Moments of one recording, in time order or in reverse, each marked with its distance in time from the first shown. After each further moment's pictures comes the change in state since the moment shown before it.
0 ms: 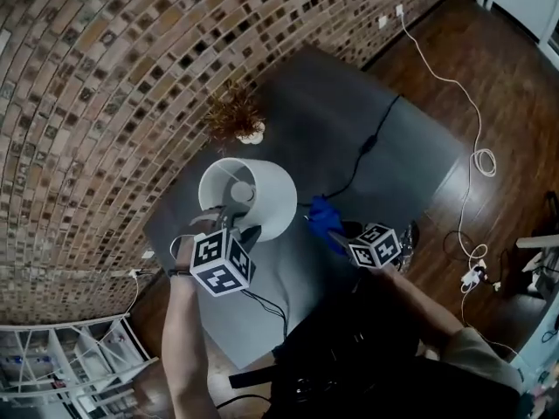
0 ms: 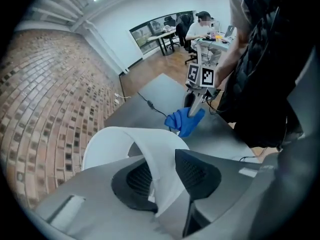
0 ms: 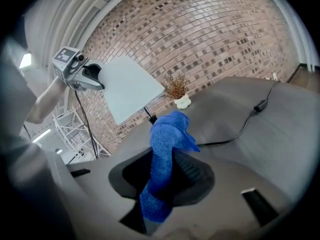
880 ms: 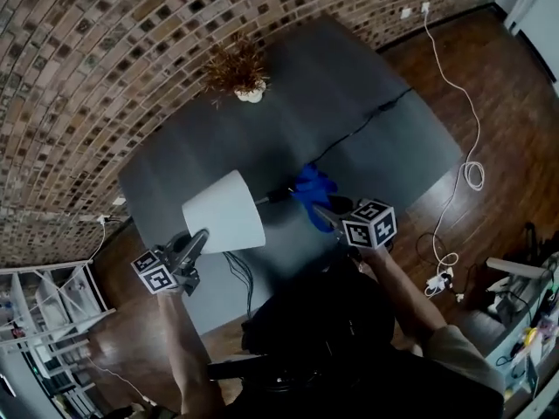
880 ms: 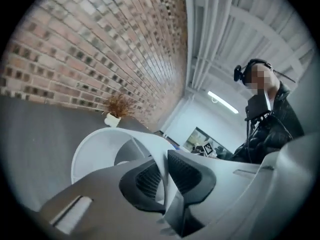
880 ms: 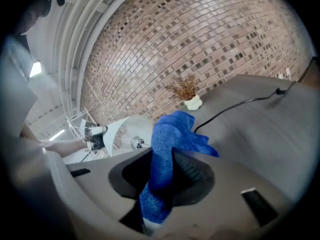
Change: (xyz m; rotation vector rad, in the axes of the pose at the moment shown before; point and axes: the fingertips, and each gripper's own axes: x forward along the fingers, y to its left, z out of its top) left arm -0.004 -0.098 -0.133 -1.330 -1.014 -0.150; right arm -0.013 0.017 0.037 -0.005 0.017 0.149
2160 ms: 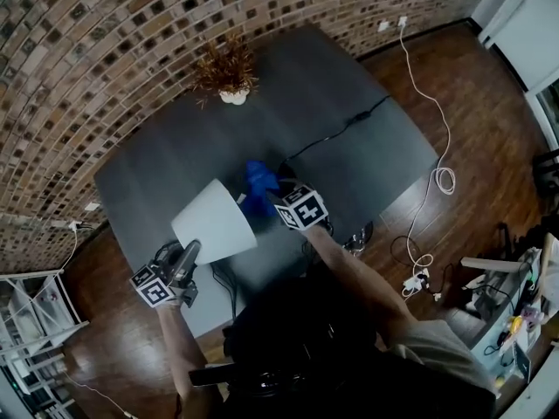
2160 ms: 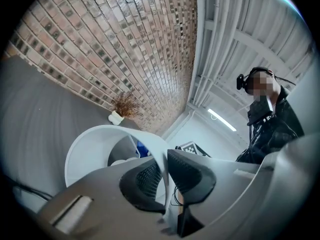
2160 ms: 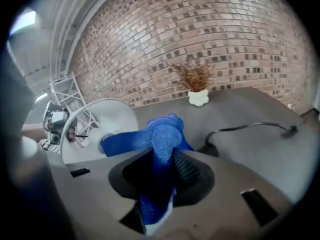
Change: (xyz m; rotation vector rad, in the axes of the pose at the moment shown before) left arm -0.017 0.011 -0.046 -0.120 -0.164 -0.049; right arm 0.116 -0.017 -0.010 -0.230 0.182 -0.223
